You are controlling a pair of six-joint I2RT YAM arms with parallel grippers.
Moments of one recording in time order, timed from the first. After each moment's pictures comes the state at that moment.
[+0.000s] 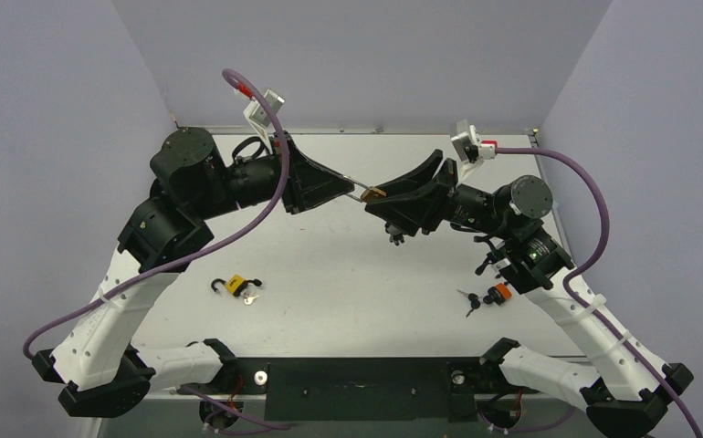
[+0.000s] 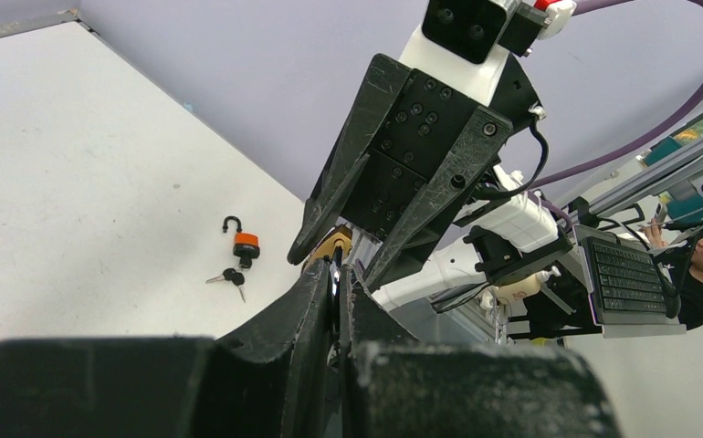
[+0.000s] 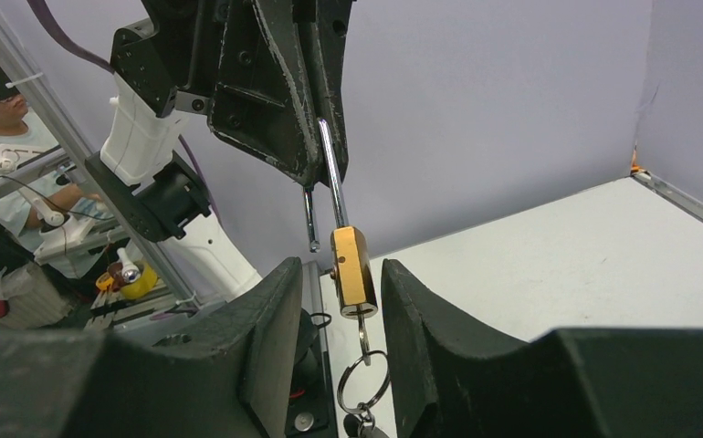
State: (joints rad) left arm -0.74 1.17 1.72 -0.52 0.47 -0.65; right arm 0.66 1.00 1.19 0.13 -0.67 0.50
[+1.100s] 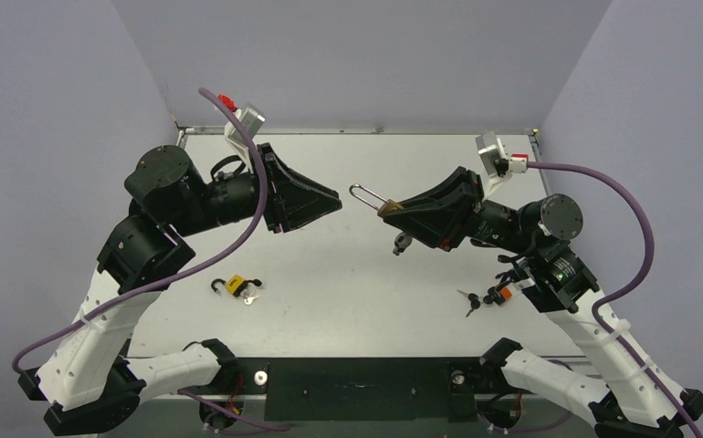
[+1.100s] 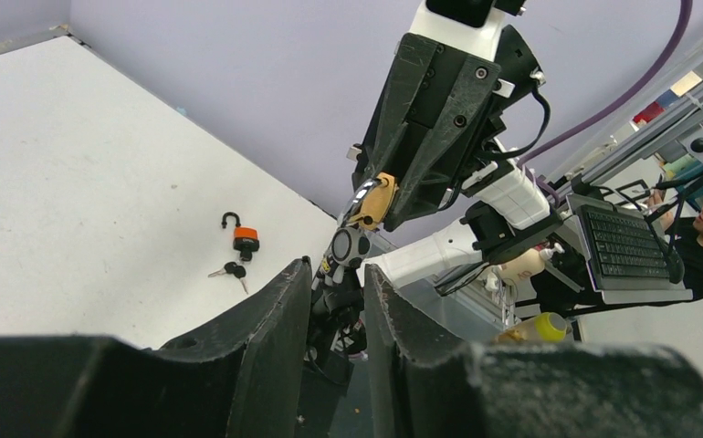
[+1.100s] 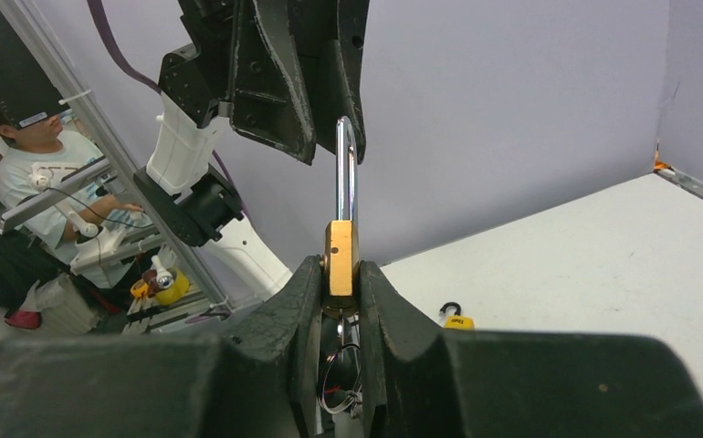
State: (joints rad) left arm -0.74 1.07 1.66 -0.53 0.50 -0.60; right arm 0.66 0.87 1.17 0.05 -0.67 0.56
